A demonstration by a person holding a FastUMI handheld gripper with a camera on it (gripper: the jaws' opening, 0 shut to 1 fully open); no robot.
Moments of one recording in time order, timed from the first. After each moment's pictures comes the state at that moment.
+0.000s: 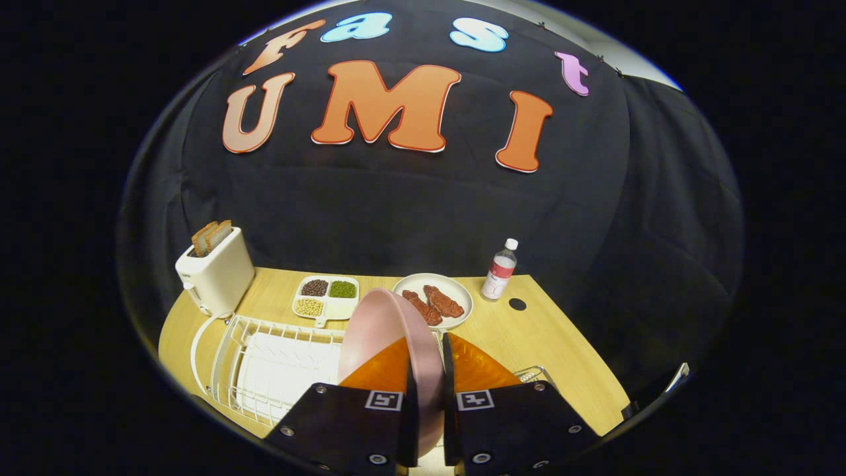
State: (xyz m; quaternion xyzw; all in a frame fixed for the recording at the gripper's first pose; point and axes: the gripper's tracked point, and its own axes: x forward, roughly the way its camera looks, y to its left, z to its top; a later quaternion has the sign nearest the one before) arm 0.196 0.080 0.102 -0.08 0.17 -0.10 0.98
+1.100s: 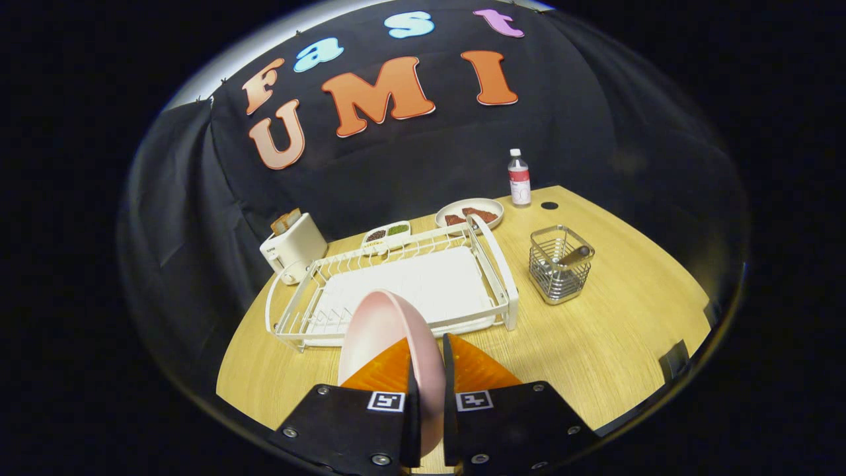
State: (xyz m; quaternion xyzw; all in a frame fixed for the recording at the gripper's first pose) arm 0.023 0.075 -0.026 0.09 0.22 0.02 0.97
